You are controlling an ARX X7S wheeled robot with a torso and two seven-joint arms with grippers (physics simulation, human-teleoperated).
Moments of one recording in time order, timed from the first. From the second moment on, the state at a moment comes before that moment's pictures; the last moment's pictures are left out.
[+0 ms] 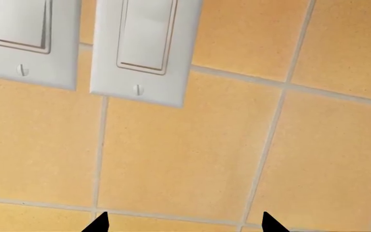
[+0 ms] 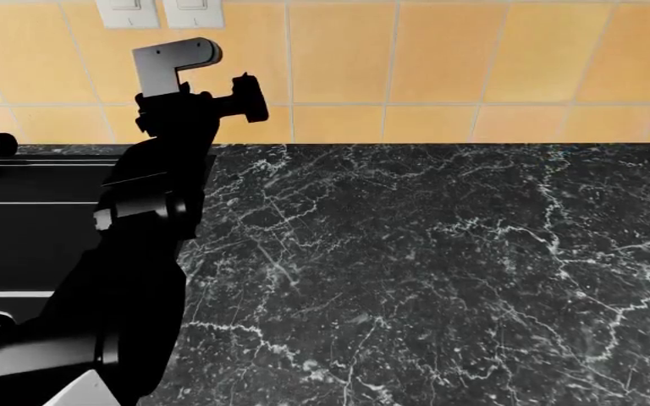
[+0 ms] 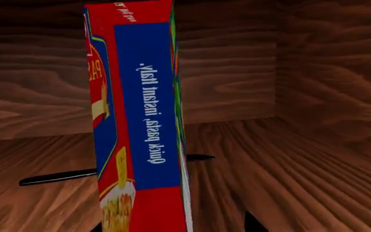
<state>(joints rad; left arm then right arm) -1.38 -0.01 -0.19 -1.31 -0.01 0.00 0.13 2.24 0.29 -0.28 0.52 1.55 1.42 1.26</state>
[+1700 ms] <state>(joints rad) -1.27 -0.02 -0.13 -0.72 -0.17 -0.35 0.10 2.36 0.25 -0.22 0.32 1.81 1.57 1.50</state>
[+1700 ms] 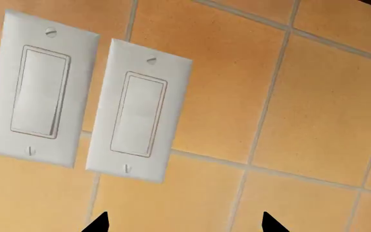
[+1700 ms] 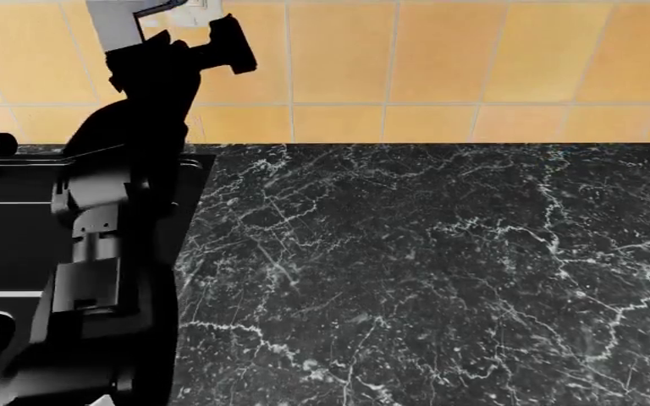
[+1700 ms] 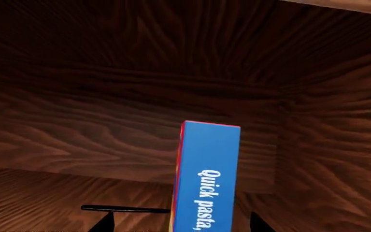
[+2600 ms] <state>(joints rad) -1.03 -0.10 -0.26 0.68 -0.55 -1.19 -0.14 2.36 0.56 -0.50 -0.07 2.28 1.21 1.57</state>
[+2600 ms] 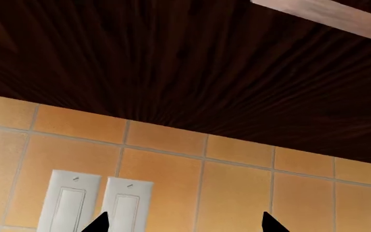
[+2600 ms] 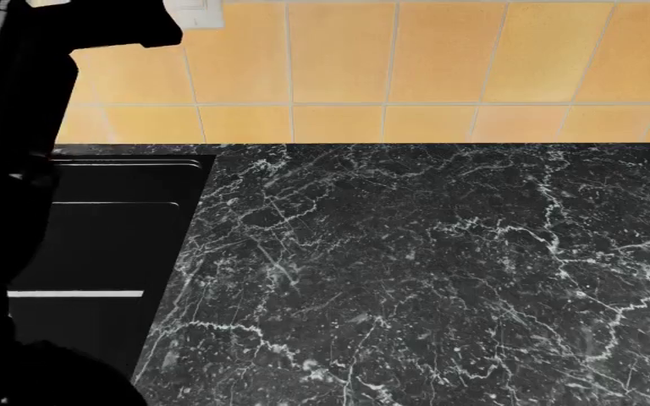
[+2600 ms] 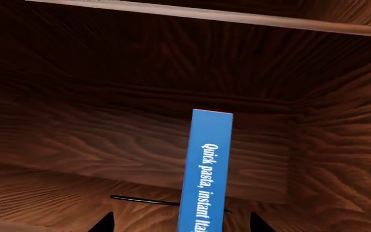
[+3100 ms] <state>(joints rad) -1.12 -0.13 -0.69 0.96 -1.09 -1.51 -0.40 2.36 0.69 -0.51 -0.28 2.42 1.05 1.57</state>
